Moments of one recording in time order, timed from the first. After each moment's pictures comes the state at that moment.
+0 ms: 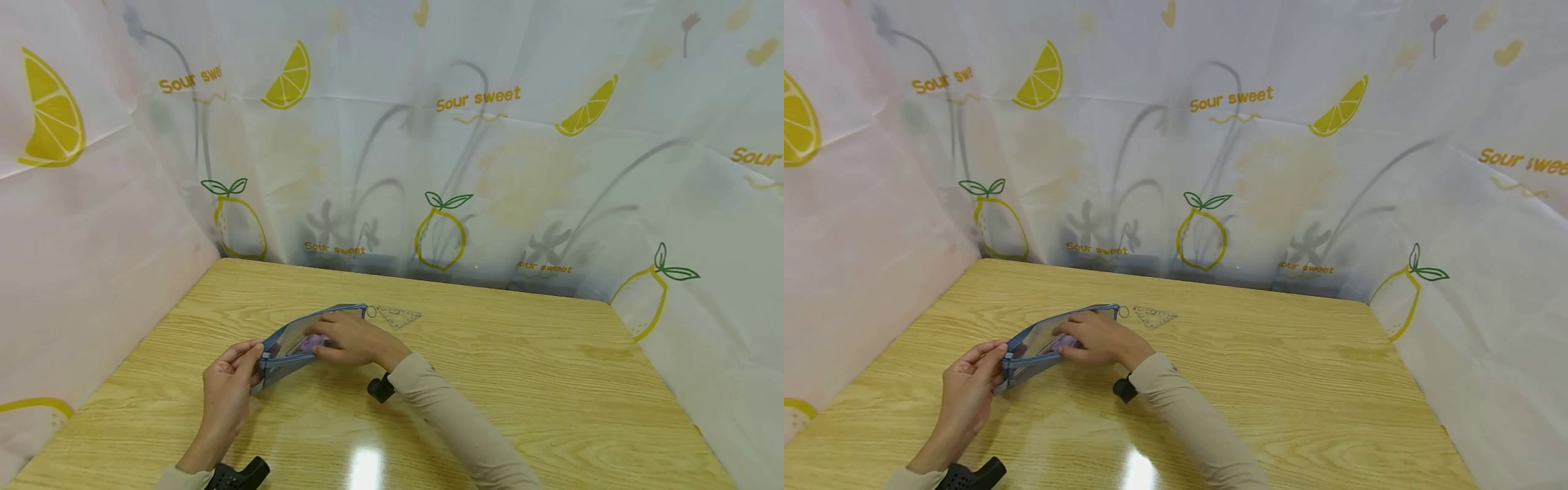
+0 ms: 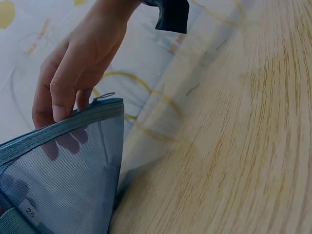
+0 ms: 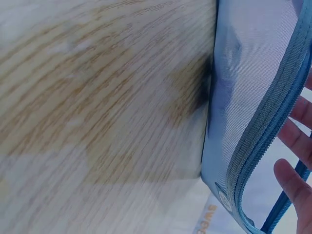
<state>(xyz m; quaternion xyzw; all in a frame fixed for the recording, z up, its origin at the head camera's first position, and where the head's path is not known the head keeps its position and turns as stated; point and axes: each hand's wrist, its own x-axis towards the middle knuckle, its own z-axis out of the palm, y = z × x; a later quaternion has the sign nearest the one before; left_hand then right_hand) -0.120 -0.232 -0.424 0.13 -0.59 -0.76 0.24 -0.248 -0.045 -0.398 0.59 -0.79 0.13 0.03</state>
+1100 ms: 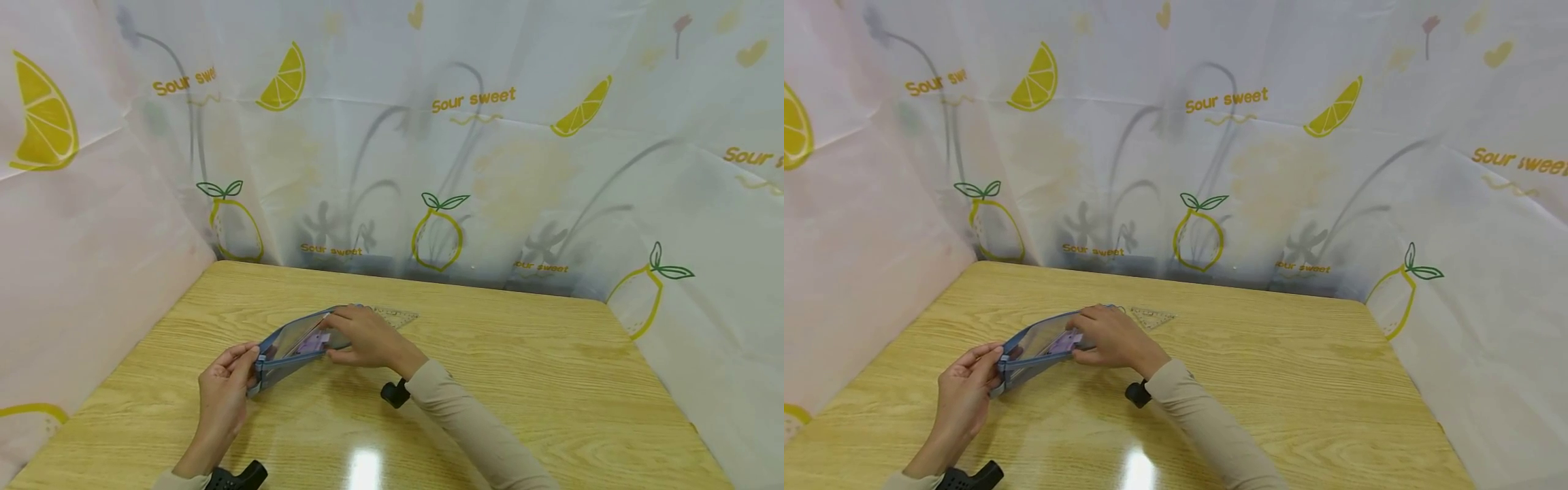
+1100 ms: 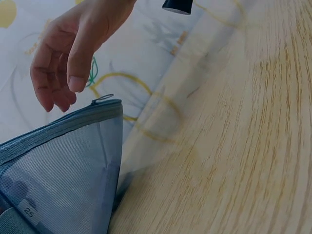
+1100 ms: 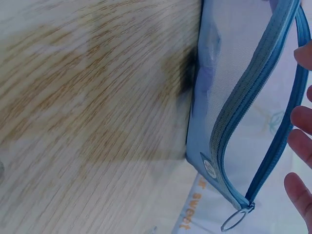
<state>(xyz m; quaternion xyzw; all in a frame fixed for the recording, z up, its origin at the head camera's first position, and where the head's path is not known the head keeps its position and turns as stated) -0.120 -0.232 -0.422 0.15 -0.57 -0.78 0.23 -0.238 -0.016 -0.386 0.57 -0.80 0.13 0.14</state>
